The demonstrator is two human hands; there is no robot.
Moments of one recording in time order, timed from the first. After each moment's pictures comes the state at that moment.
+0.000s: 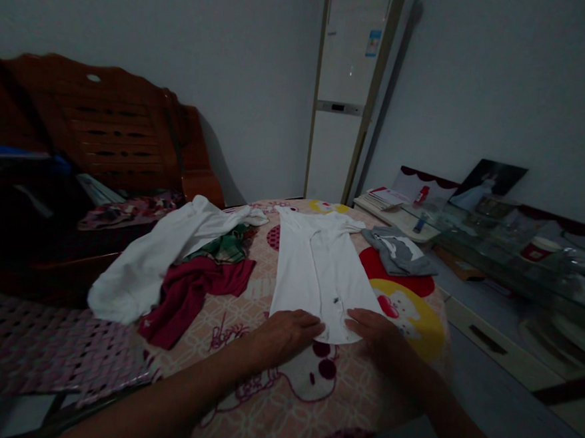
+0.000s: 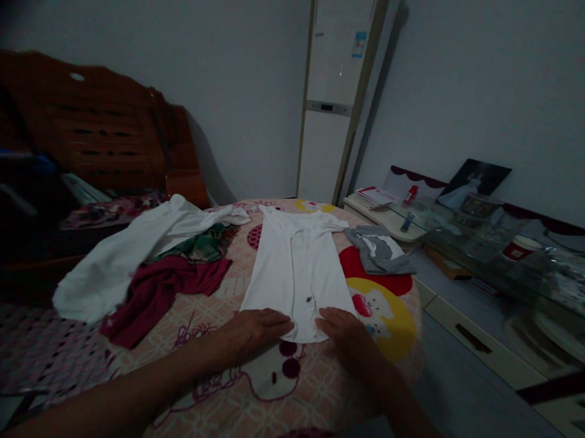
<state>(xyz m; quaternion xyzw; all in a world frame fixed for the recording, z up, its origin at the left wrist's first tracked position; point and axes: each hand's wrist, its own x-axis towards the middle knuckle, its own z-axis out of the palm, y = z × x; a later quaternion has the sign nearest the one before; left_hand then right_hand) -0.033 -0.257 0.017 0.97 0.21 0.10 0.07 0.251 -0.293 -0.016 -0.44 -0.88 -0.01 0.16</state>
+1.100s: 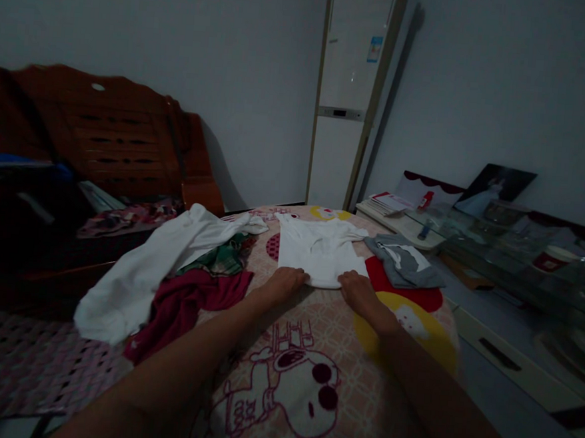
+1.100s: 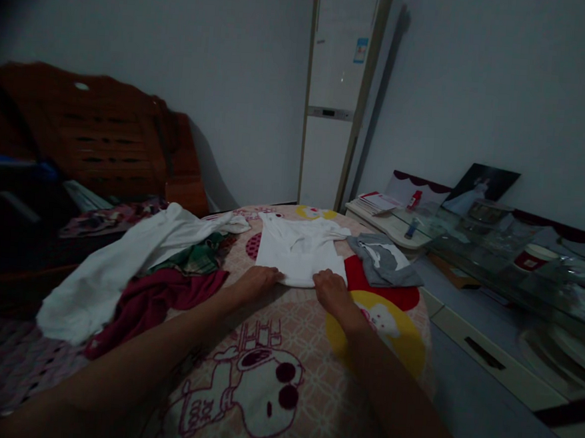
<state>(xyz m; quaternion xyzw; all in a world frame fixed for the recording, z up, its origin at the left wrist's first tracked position) -0.020 -0.132 0.030 0.91 0.41 0.03 -0.01 0.208 -0.167 0.026 -0.58 -0.81 -0.07 0.01</state>
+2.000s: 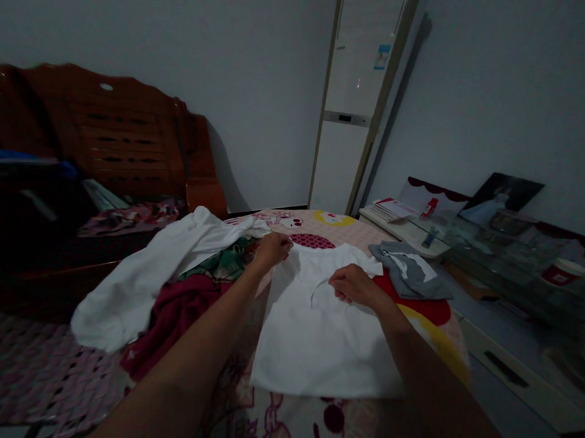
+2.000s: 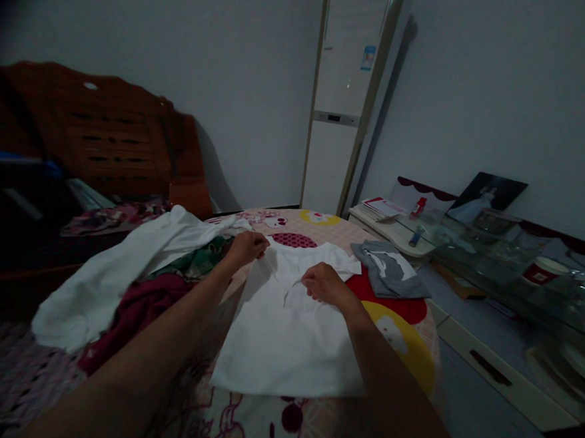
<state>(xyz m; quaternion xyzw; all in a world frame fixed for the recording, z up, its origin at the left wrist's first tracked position) -0.051 -0.053 0.068 0.76 0.58 0.27 0.13 0.184 -0.150 0.075 -0.56 -0.73 0.32 0.19</state>
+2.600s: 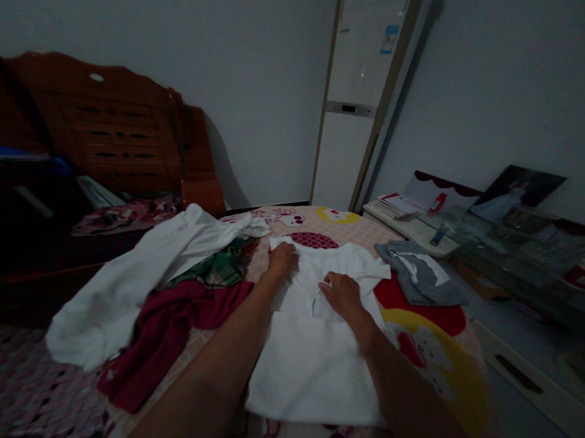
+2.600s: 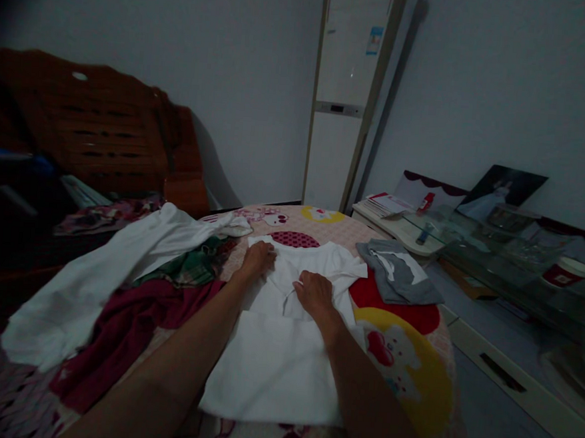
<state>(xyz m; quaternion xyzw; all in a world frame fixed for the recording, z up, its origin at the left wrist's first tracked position) -0.027 -0.021 0.004 0.74 0.63 0.22 0.08 0.154 -0.119 0.004 -0.66 -0.74 0.00 0.10</state>
